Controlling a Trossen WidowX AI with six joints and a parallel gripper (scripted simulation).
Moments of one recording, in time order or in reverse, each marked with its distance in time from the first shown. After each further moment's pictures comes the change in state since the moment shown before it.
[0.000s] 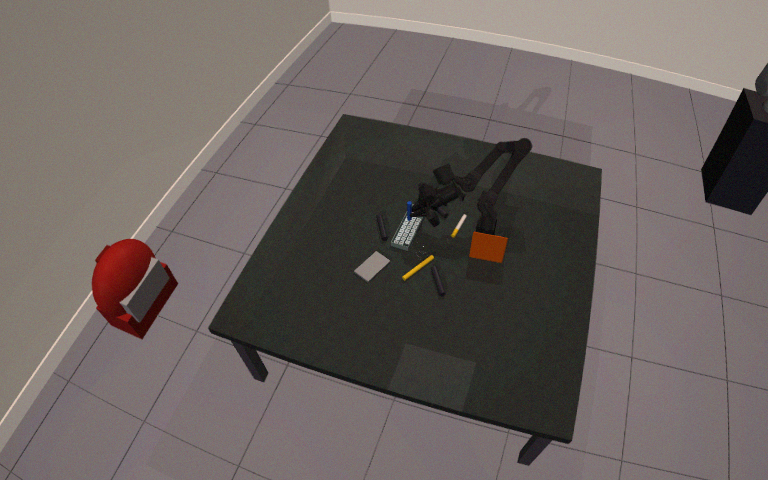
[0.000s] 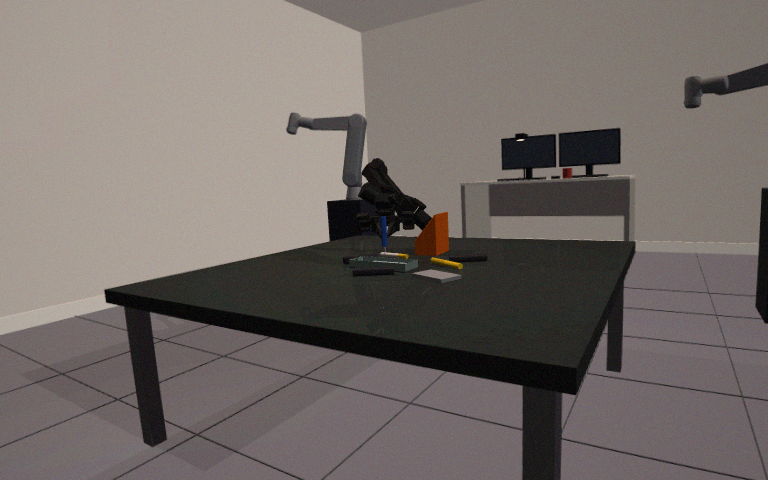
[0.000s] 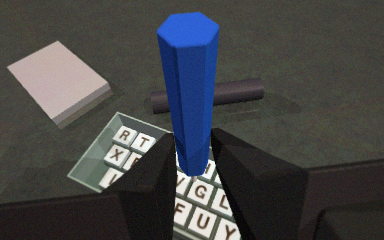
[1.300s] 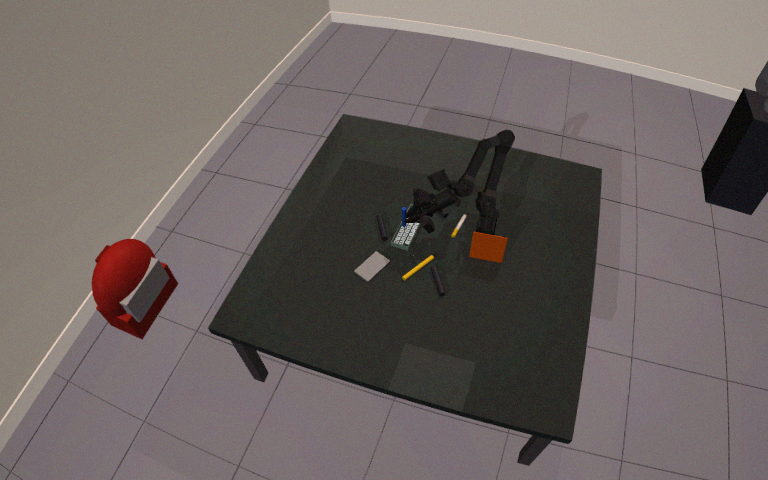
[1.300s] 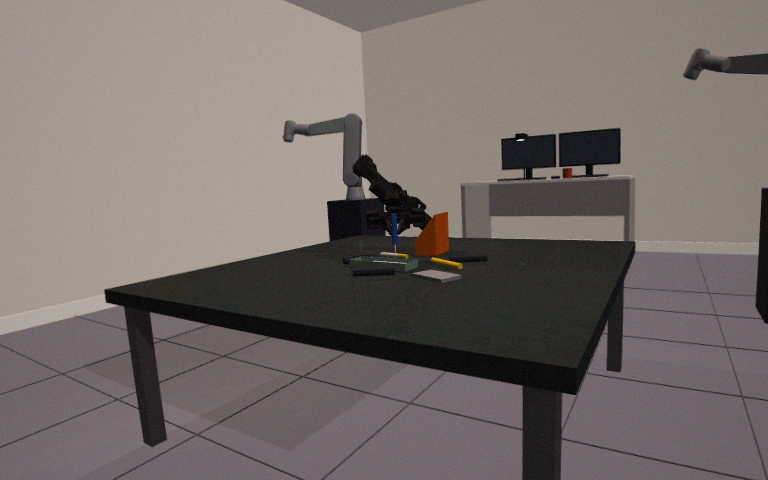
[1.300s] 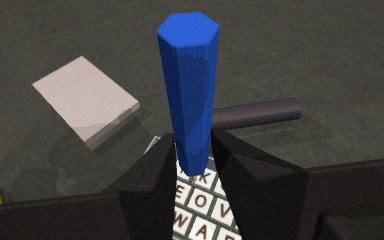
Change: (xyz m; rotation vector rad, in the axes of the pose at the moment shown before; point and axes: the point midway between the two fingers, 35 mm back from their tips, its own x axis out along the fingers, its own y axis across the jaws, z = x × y) arm 0.018 0.035 0.022 0.004 -0.002 -0.001
